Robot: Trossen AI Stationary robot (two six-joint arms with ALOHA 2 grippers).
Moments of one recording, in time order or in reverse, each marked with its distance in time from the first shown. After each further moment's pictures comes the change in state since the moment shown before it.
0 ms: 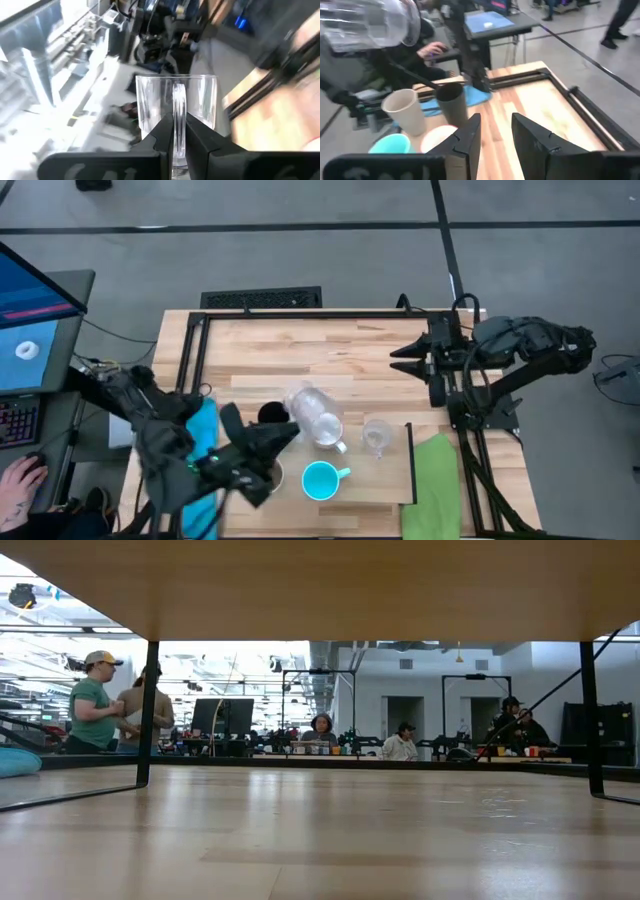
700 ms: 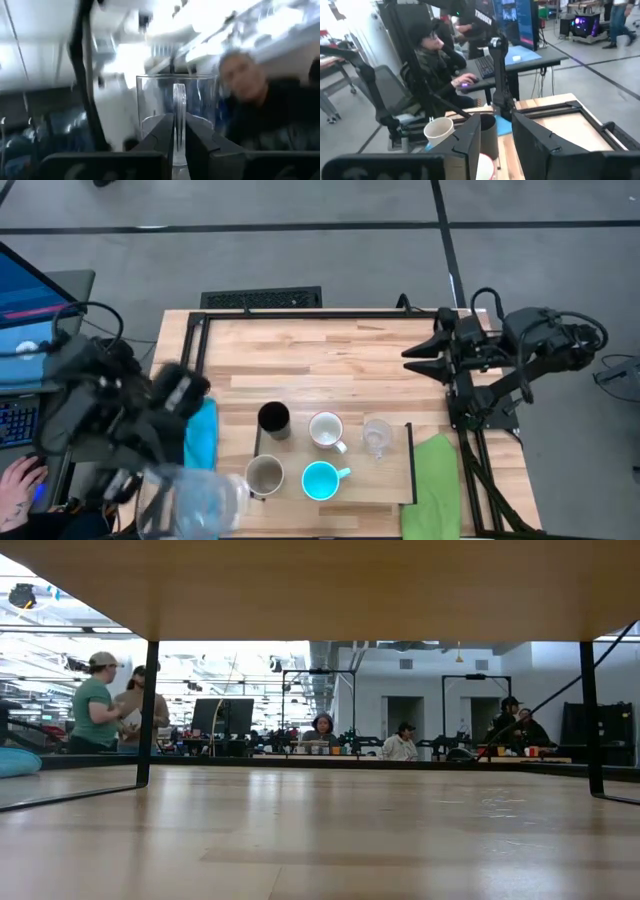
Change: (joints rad) left arm 0.106 -0.286 0.002 0.230 1.375 -0.789; right arm 0.061 -0.056 0.000 0.153 -0.055 -0.034
